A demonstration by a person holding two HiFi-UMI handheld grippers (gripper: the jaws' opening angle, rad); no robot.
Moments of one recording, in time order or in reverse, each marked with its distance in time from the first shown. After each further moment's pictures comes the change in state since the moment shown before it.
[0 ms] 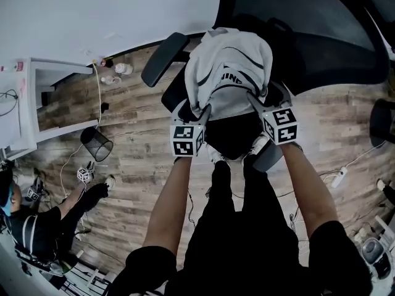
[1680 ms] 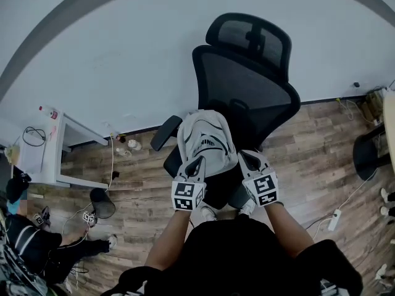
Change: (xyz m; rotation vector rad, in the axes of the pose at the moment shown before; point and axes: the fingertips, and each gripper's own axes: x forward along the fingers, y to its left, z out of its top) left arm -0.147 -0.160 0.162 0.183 -0.303 -0.089; right arm -0.218 0.032 0.118 -0.118 -0.299 -0.050
